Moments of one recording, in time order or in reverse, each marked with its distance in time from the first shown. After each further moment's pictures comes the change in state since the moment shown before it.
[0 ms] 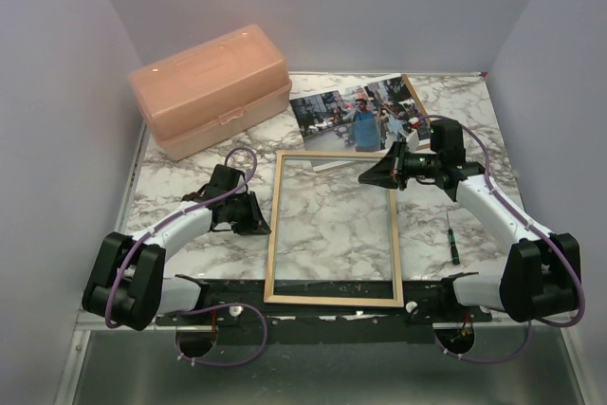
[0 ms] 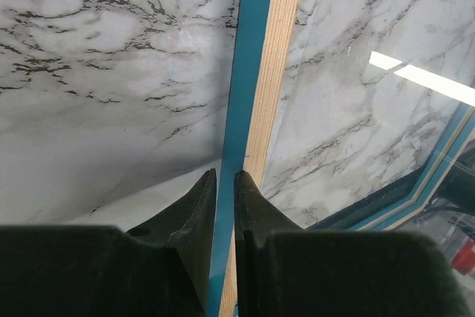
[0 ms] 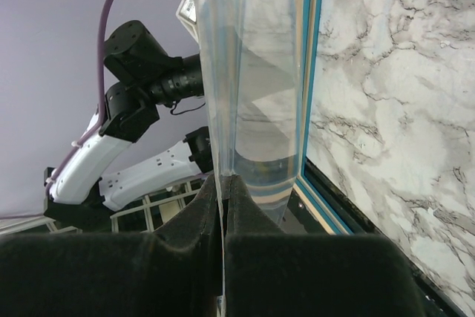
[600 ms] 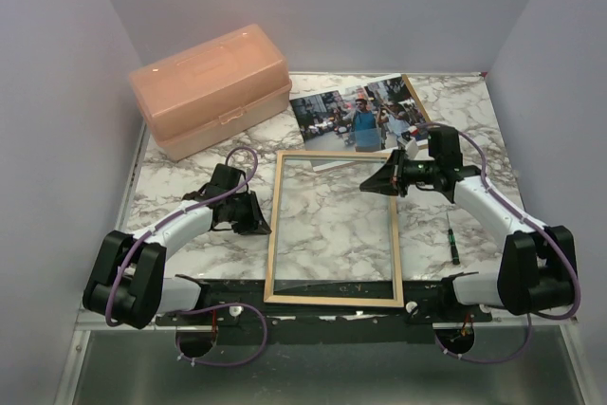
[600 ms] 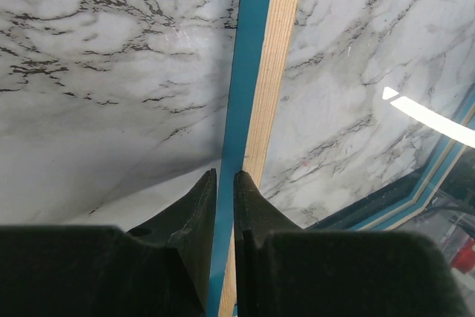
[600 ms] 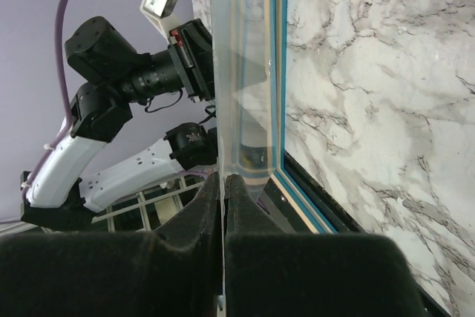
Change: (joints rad) left arm -0.004 0.009 0.007 -0.004 0.000 0.000; right arm -0.006 0.029 -0.049 -0.014 0.000 -0.067
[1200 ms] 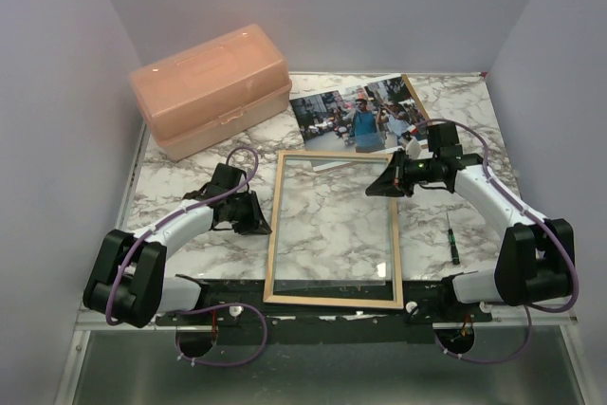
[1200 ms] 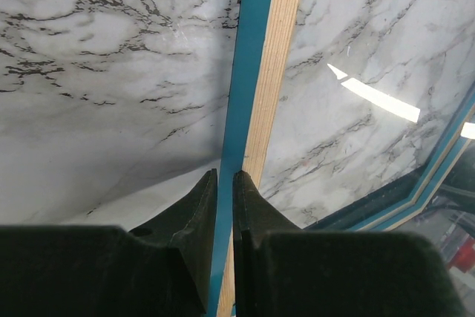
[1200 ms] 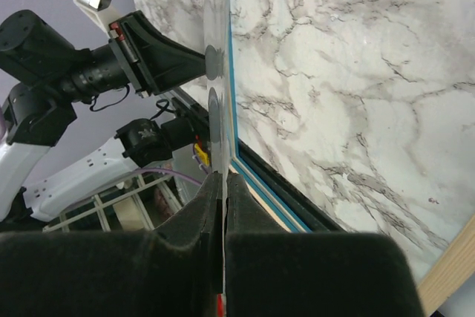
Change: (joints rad) left arm -0.003 0.006 0.006 -0.006 0.000 0.000; right arm -0.012 0.055 0.101 -0.267 0.081 -0.240
